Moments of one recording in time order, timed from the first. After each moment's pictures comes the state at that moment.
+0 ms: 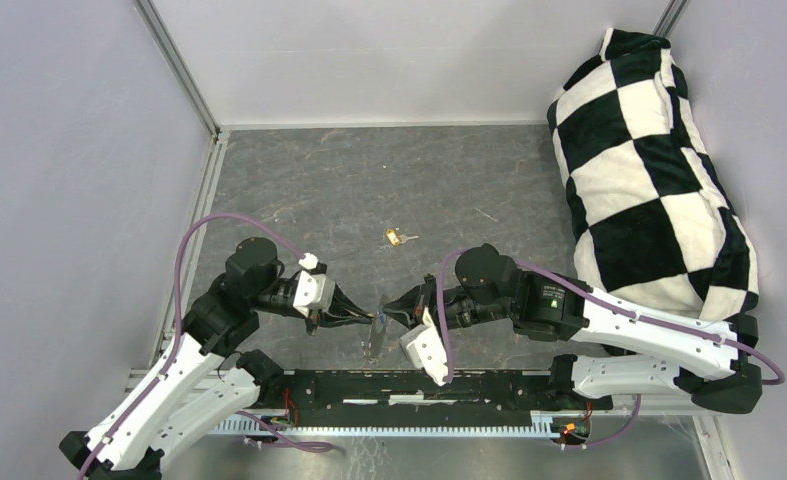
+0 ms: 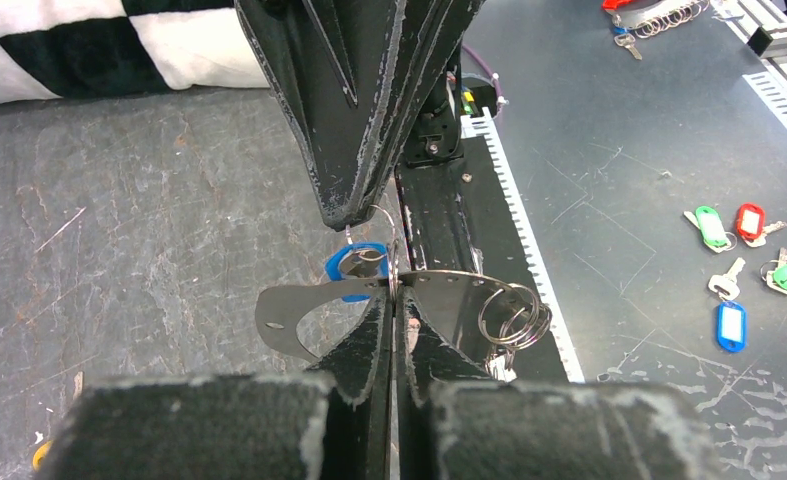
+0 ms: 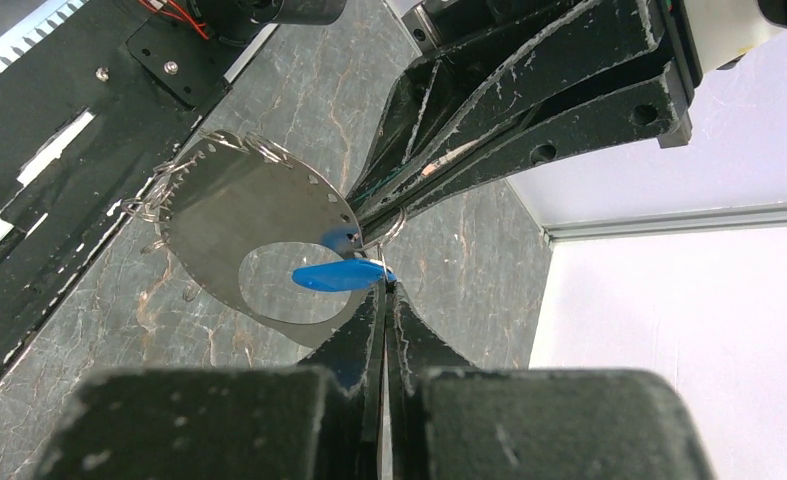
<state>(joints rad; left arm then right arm) -0.63 0.63 0.76 -0.45 1.05 0.35 1.26 1.06 1.08 -0.41 -0.36 -1.07</state>
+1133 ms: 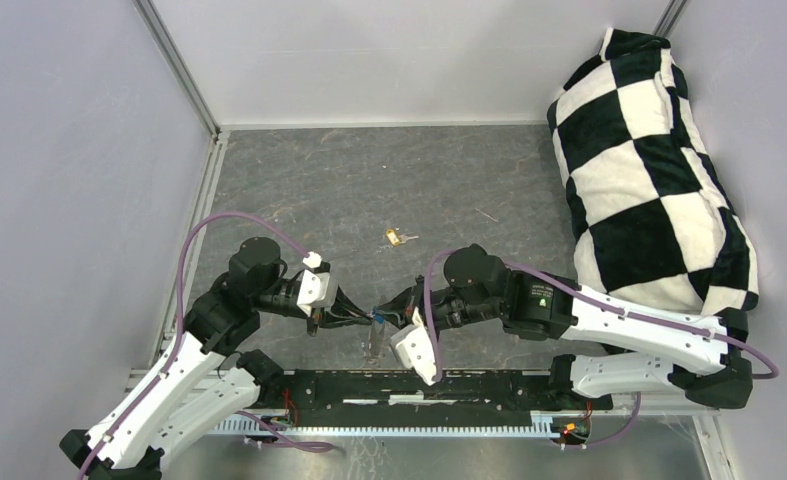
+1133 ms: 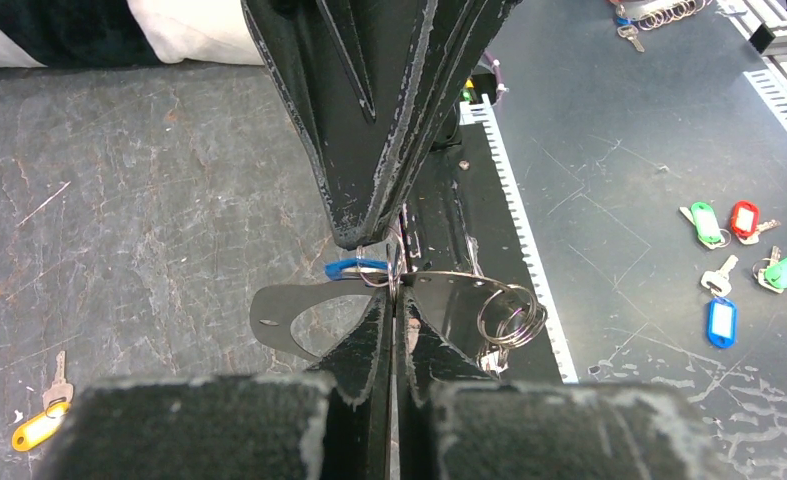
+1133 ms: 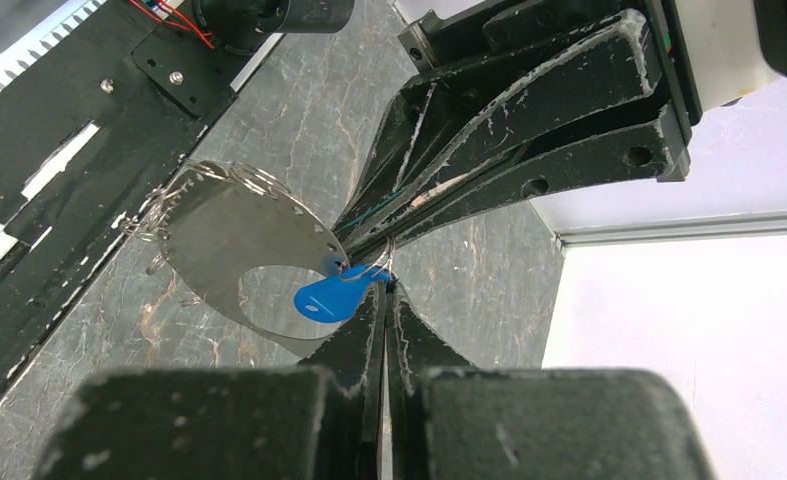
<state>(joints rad) -0.63 0.64 0.76 -0.48 1.03 0.35 1.28 1.11 1.10 -0.40 -0.36 -1.05</state>
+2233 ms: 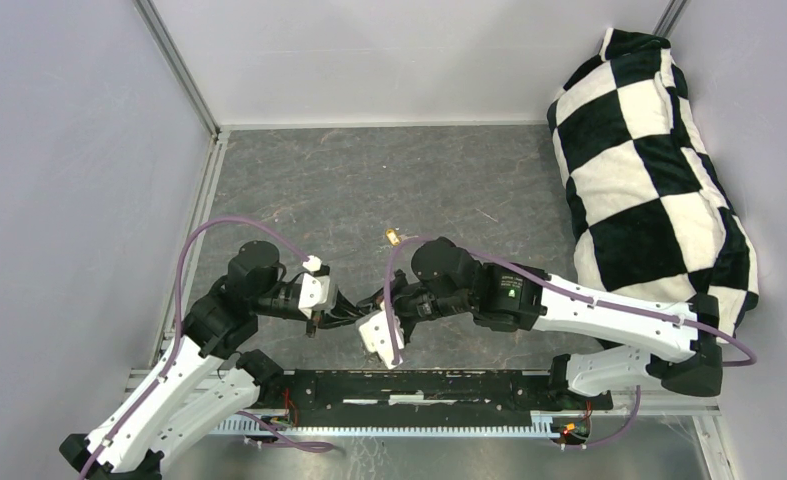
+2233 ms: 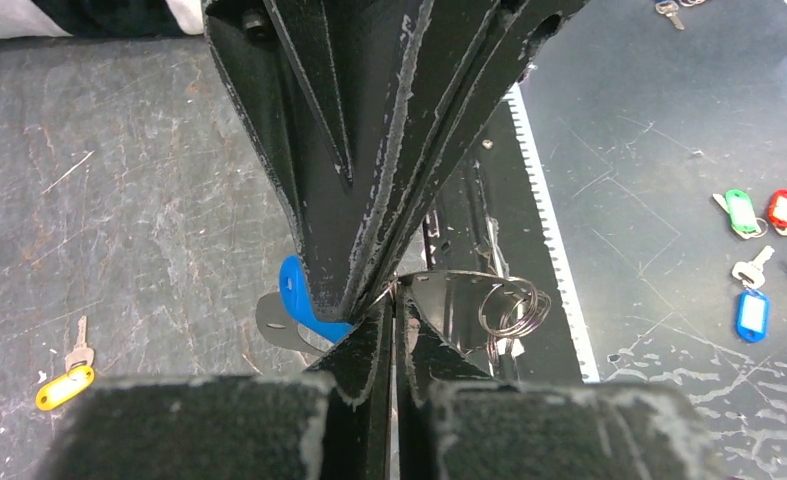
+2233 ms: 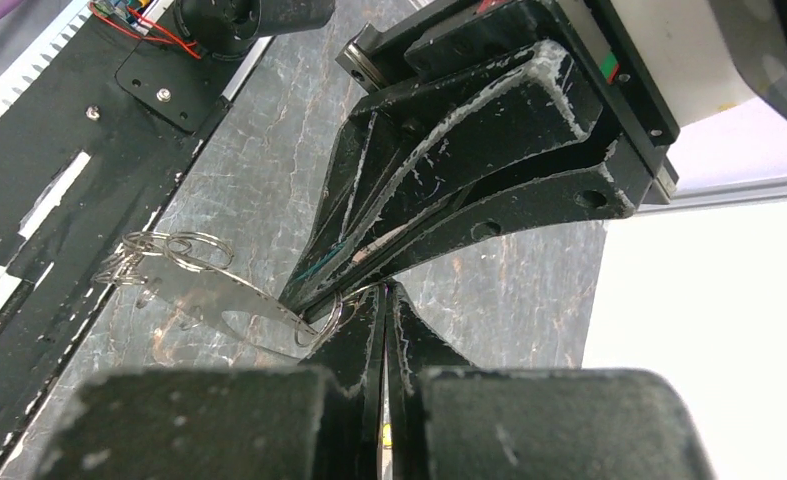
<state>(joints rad) -0.63 0.62 0.74 -0.52 0.98 0.39 1.30 1.26 1.23 -0.41 -0.31 -0.94</state>
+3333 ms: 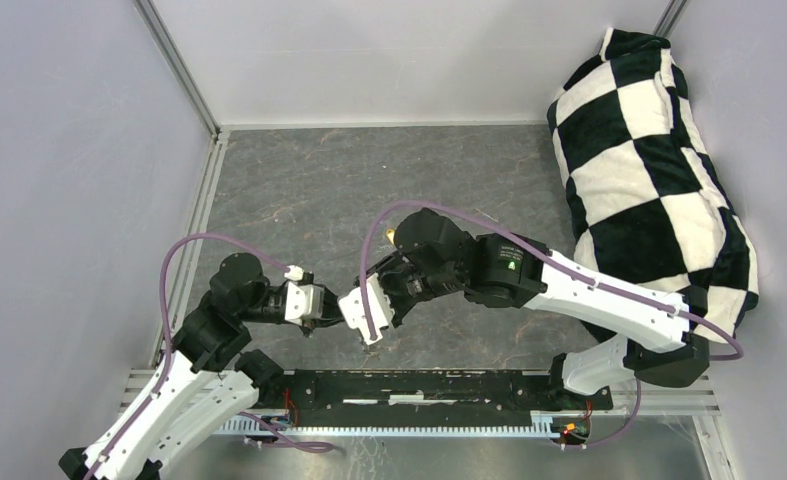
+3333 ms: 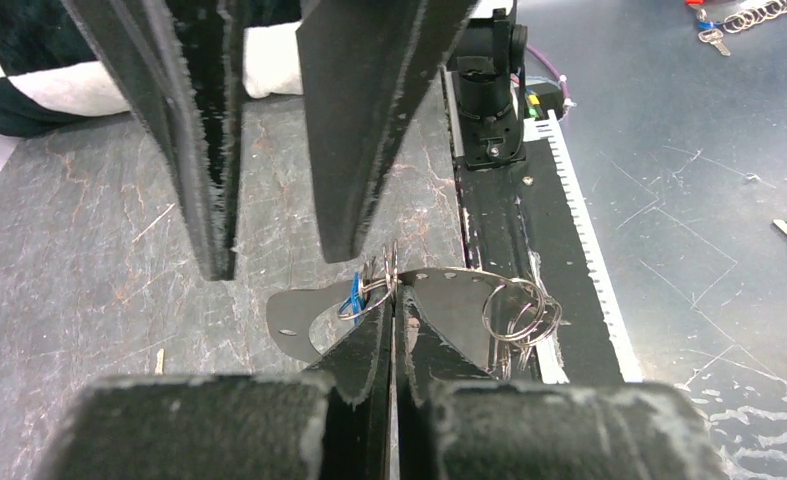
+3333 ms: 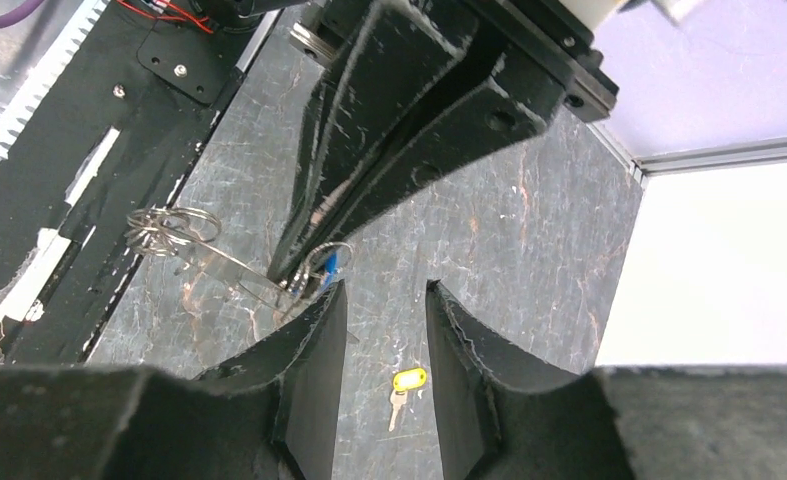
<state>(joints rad) -0.63 0.51 0.70 -0.39 0.93 0.35 1.27 1.41 1.61 -0.78 -0.27 -0.89</state>
